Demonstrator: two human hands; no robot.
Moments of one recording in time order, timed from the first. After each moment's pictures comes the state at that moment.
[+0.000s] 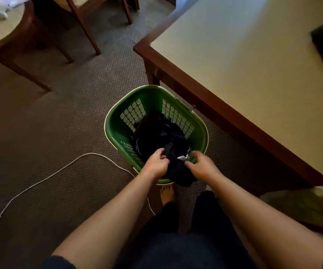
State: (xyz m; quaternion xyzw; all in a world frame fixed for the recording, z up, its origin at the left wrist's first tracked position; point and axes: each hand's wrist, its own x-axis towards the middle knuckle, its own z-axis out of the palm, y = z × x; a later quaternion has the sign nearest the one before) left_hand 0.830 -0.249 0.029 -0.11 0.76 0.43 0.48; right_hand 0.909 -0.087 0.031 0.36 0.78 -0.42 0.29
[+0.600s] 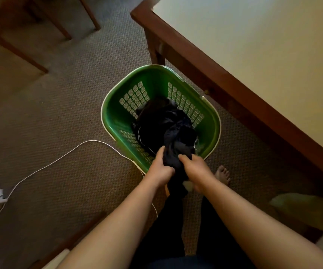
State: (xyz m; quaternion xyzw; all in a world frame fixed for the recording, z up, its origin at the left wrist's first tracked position) left_hand 0.849 -0.258 -0.017 -0.15 0.73 0.46 0.48; right_hand 0.897 -0.130 -0.023 0.45 0.58 -0.63 0.24
